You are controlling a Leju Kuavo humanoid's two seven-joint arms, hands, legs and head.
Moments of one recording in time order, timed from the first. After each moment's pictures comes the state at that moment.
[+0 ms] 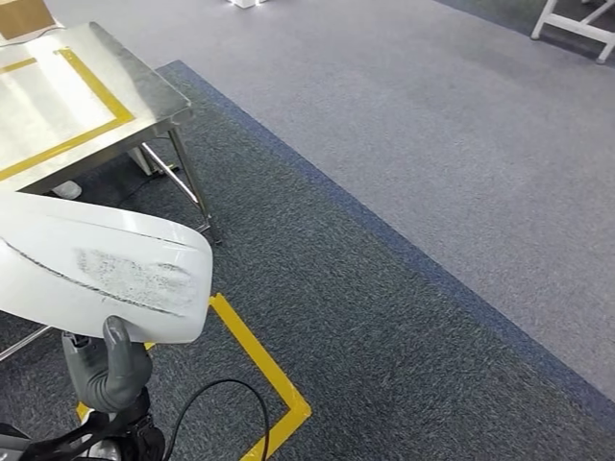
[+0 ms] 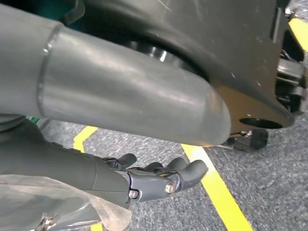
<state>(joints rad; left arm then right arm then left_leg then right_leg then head) 0.21 -0.15 -0.30 -1.89 0.20 0.06 -0.68 0.00 0.23 -0.51 -0.20 0.68 -0.09 -0.16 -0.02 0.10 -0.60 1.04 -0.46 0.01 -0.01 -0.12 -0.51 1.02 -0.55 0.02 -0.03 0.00</state>
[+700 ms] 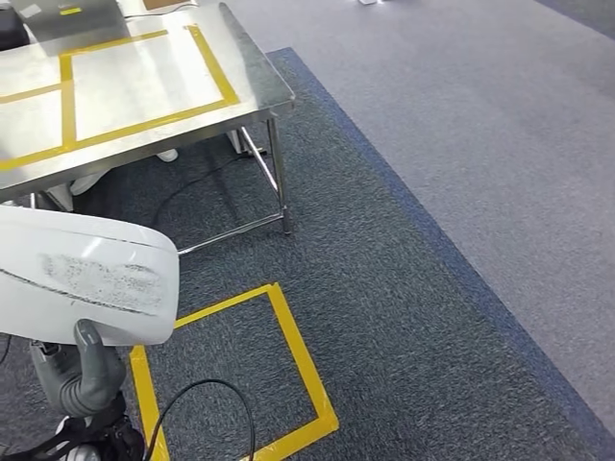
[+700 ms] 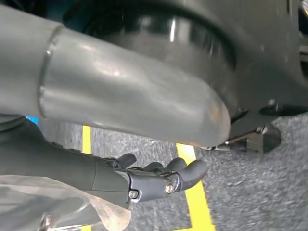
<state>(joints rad) 0.24 -0.12 -0.21 -1.92 0.19 0.12 -0.70 0.01 0.23 -0.52 -0.20 0.69 -0.07 -0.16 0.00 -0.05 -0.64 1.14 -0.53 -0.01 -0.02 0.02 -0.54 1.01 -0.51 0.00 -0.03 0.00</state>
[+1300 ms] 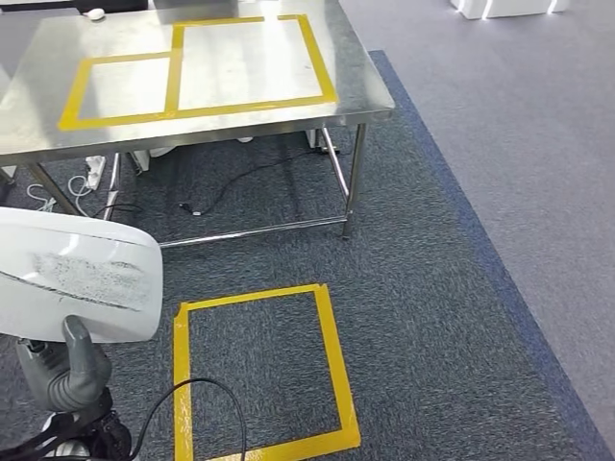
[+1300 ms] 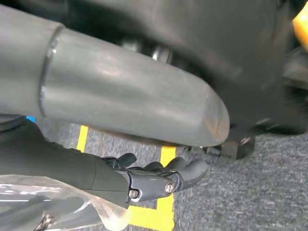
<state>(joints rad) 0.24 -0.11 -0.14 -1.91 0.19 0.11 -0.70 -0.02 0.23 -0.52 -0.20 0.72 -0.06 -0.15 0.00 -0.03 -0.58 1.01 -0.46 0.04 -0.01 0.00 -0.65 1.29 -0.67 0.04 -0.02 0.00</state>
